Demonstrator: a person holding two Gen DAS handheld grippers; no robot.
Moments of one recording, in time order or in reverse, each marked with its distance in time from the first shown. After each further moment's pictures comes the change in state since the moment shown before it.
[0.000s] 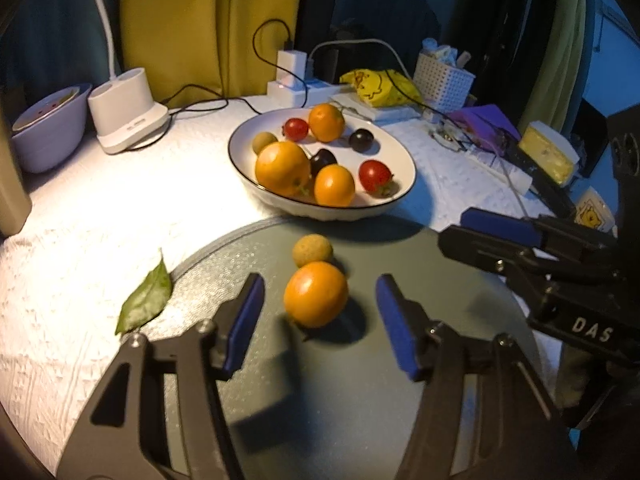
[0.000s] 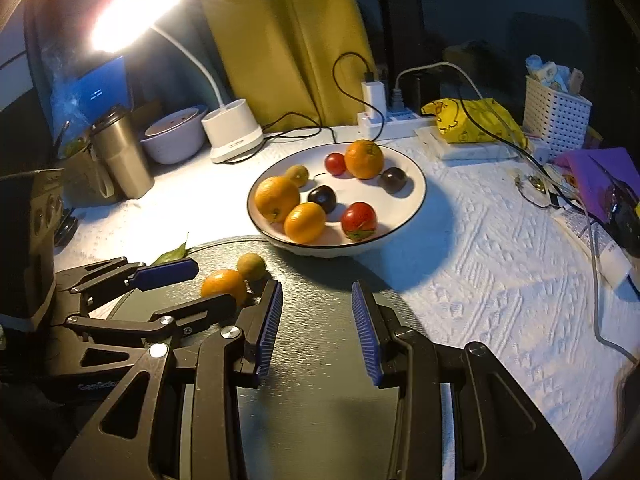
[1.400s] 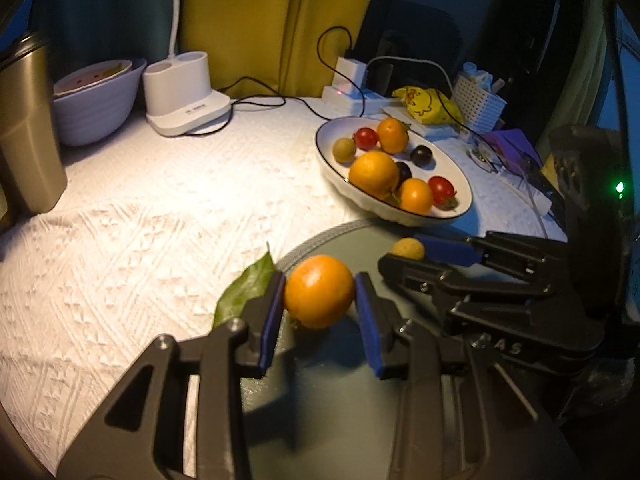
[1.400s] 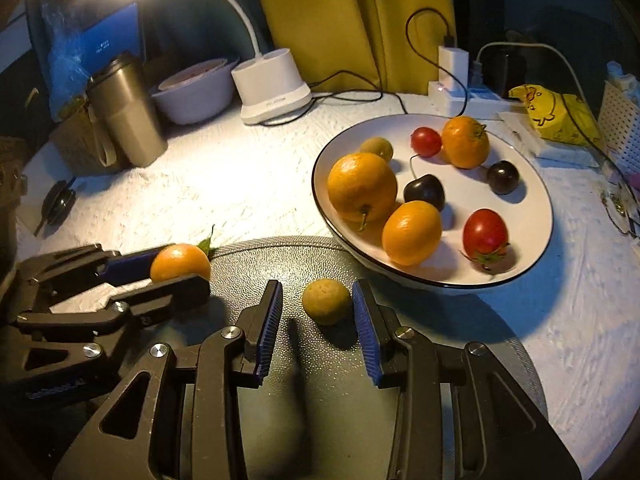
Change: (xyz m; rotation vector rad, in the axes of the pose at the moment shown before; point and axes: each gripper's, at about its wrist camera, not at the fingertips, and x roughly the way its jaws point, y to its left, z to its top) left arm -0.022 0.072 0.000 -0.095 -0.014 0.007; right arm 0.083 0.058 0.021 -0.082 0.135 0.059
